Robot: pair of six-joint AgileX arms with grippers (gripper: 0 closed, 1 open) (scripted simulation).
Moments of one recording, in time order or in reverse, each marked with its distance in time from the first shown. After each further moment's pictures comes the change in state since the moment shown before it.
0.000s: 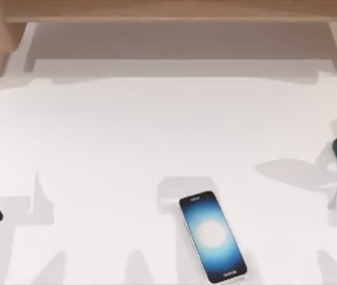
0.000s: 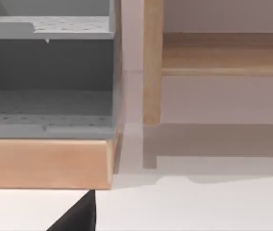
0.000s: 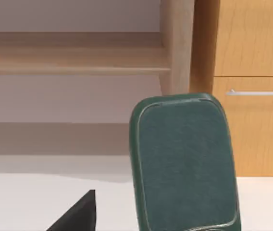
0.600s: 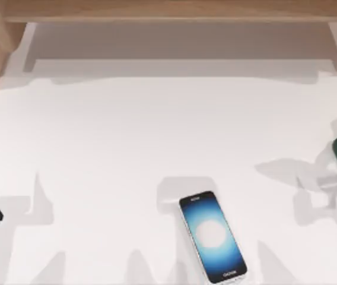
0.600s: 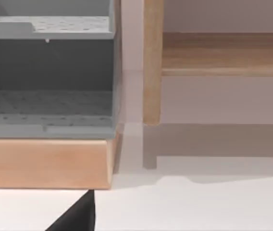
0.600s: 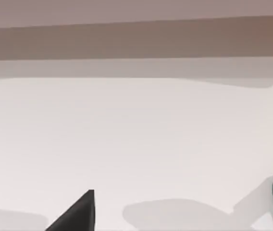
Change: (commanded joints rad) left arm 0.000 0.000 0.000 0.000 0.000 0.000; right arm 0.295 0.379 0.306 -0.247 0.004 0.183
